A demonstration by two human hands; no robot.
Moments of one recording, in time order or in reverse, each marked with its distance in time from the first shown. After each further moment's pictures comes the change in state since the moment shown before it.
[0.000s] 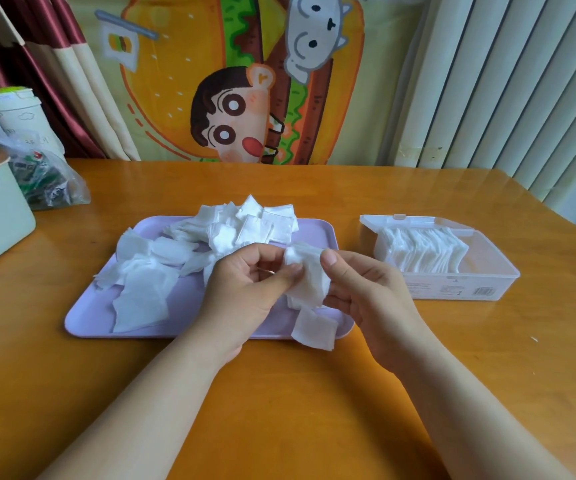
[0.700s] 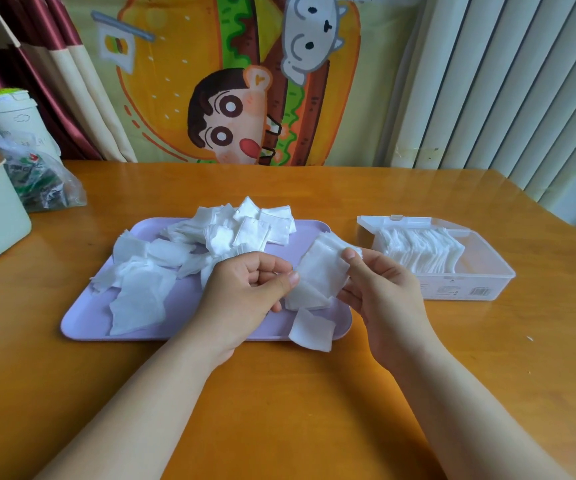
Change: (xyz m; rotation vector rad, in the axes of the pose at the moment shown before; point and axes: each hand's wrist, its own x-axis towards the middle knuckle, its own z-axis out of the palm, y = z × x) left_hand -0.001 0.001 -0.007 0.156 -0.050 -0.065; right_hand 0.009 0.012 -0.007 0.122 0.369 0.043
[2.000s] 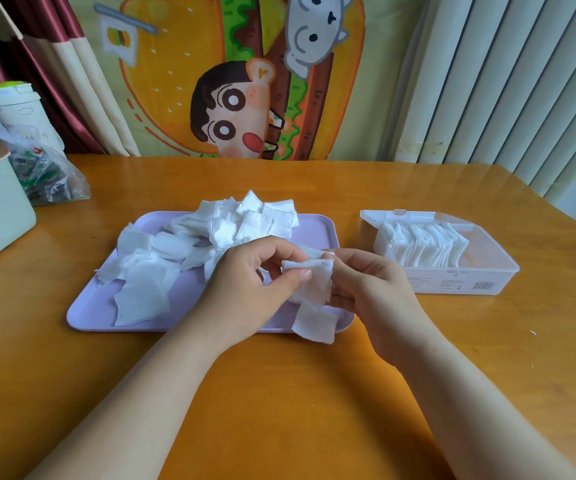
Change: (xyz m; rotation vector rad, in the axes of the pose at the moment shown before) left_hand -0.006 0.012 -0.003 0.222 -0.069 0.311; right_hand -0.011 -0.011 0.005 -0.160 -0.282 0.012
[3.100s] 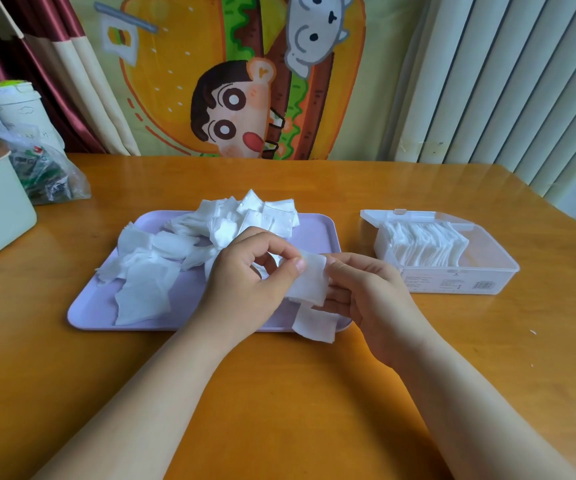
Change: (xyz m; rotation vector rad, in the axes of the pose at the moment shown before) left_hand 0.002 -0.009 0.006 0.027 0.149 0.083; right_hand 0.000 0.002 0.004 0.046 0.005 0.075
